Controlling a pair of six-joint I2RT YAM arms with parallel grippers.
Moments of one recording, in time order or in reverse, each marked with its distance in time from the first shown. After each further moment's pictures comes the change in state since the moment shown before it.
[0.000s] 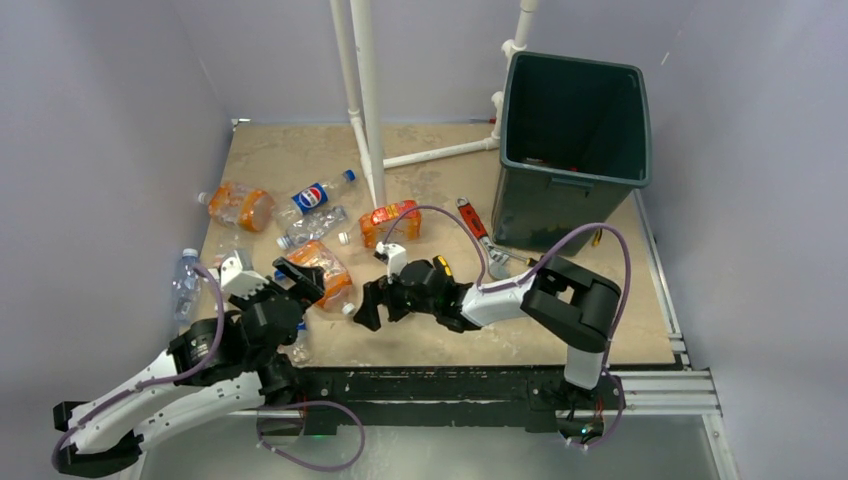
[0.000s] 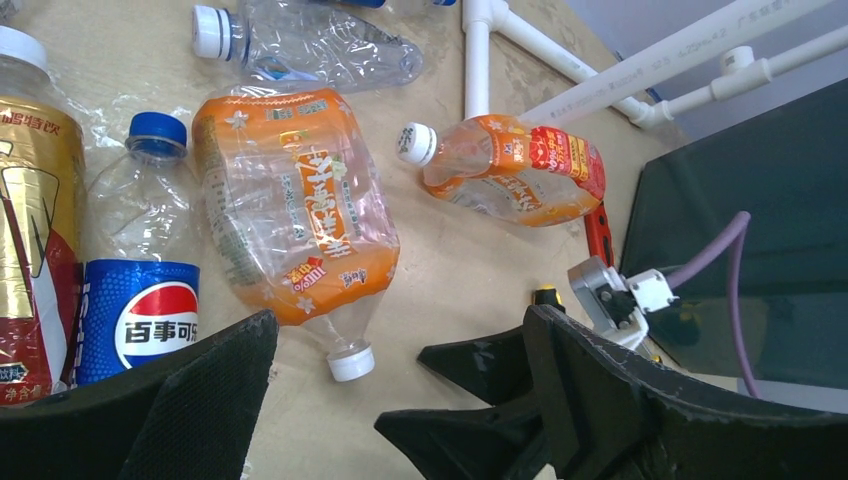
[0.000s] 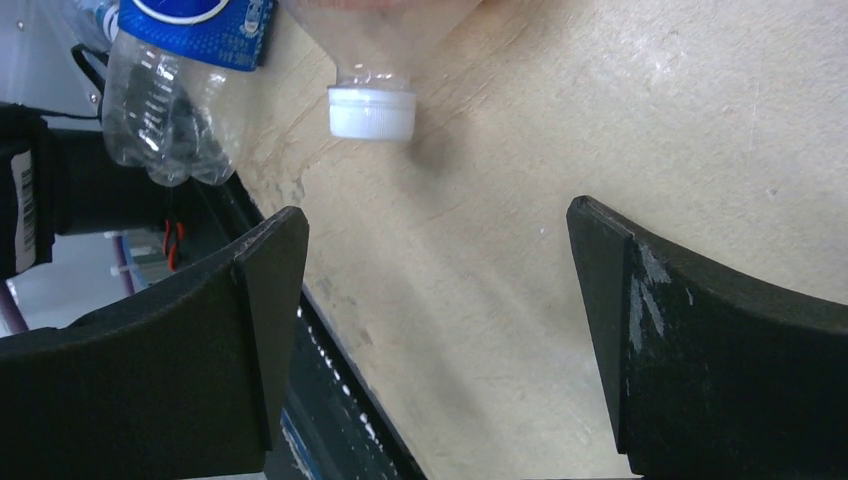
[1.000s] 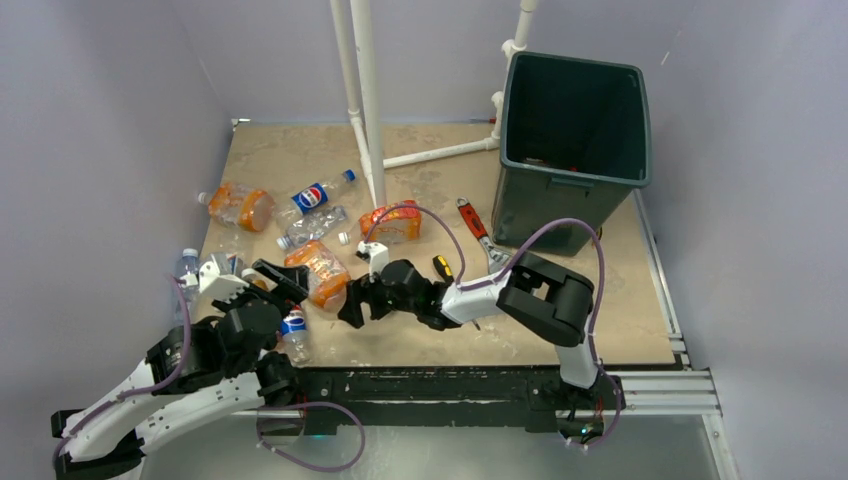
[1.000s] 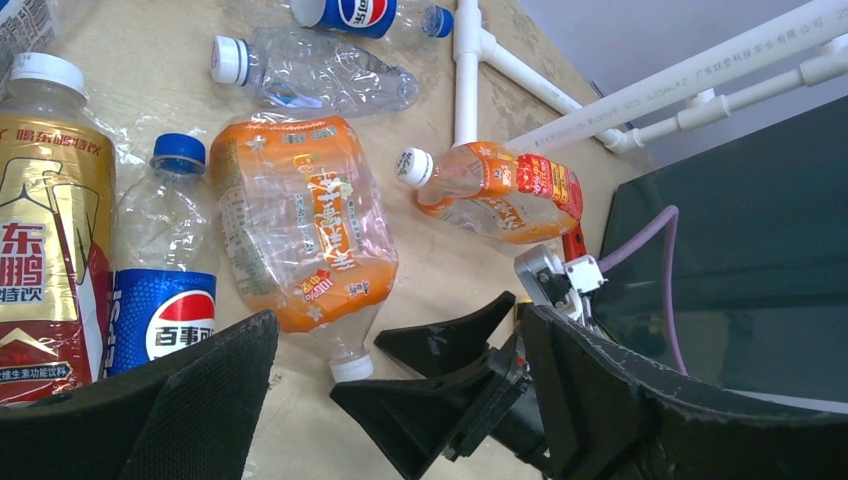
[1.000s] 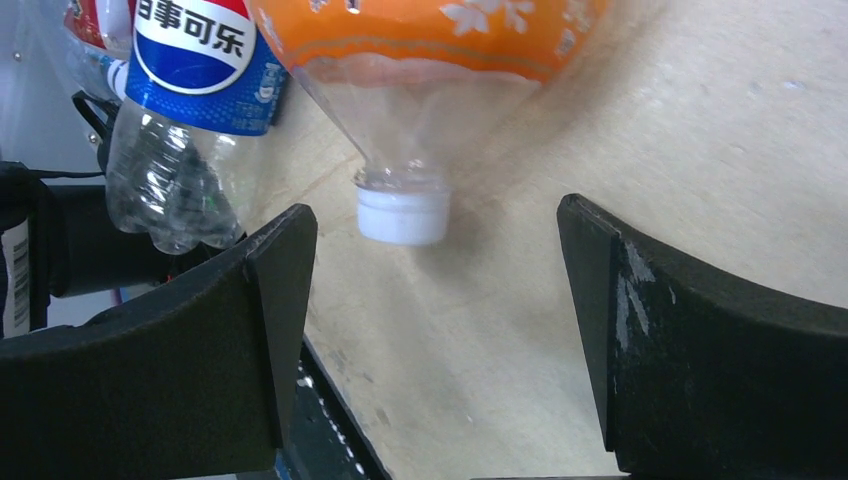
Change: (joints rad) left arm 0.000 -0.089 0.064 -0.094 -0.023 -0.009; right arm 0.029 0.130 0.134 0.009 0.039 -0.003
